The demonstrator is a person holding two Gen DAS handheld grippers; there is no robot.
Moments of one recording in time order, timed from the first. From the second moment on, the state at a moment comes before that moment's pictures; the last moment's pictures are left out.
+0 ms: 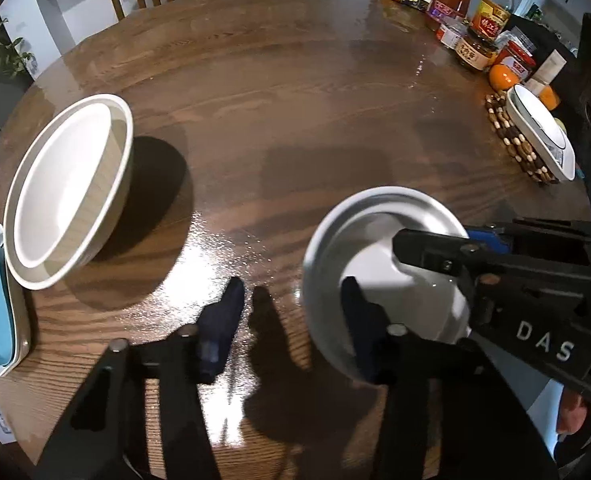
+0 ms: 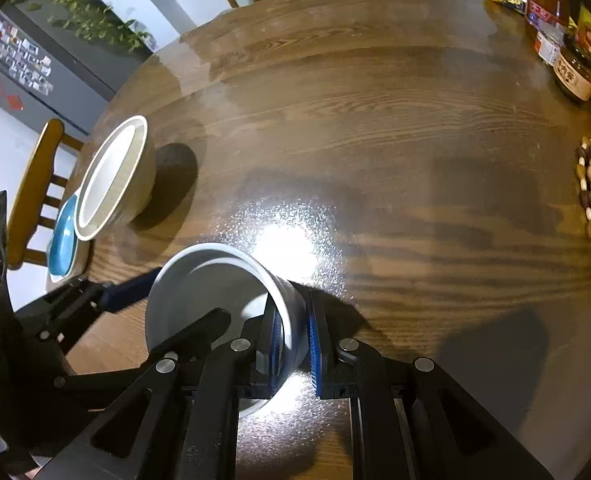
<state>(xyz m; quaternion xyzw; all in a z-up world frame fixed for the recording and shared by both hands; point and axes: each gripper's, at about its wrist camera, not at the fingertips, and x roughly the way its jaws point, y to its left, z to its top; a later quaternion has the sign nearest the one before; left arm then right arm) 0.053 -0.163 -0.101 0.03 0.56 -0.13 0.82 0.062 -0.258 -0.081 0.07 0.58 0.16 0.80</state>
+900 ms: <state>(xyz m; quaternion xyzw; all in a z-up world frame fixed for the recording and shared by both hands) 0.045 -0.169 -0.093 0.05 0.53 -0.15 0.83 0.036 -0.257 -0.073 0.09 0.53 0.12 0.84</state>
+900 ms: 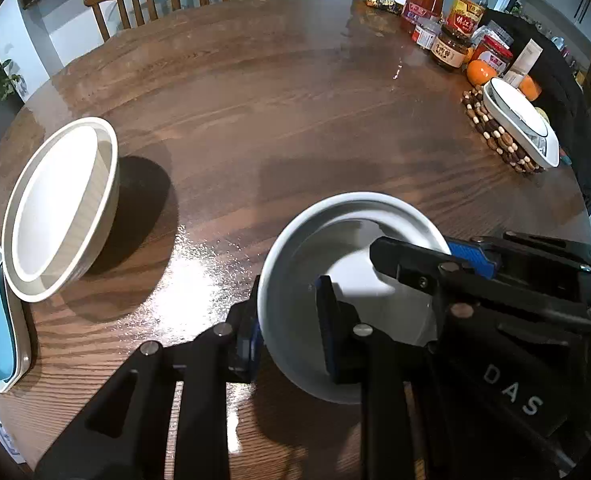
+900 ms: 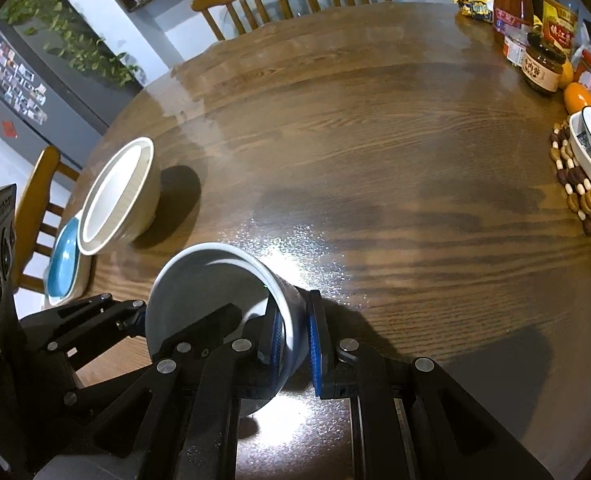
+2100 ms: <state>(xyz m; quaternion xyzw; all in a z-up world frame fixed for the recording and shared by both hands) 0.015 -0.139 -0.051 0.05 0.45 -0.13 0.88 0.016 -0.225 -0.025 0.07 0.48 0.13 0.87</state>
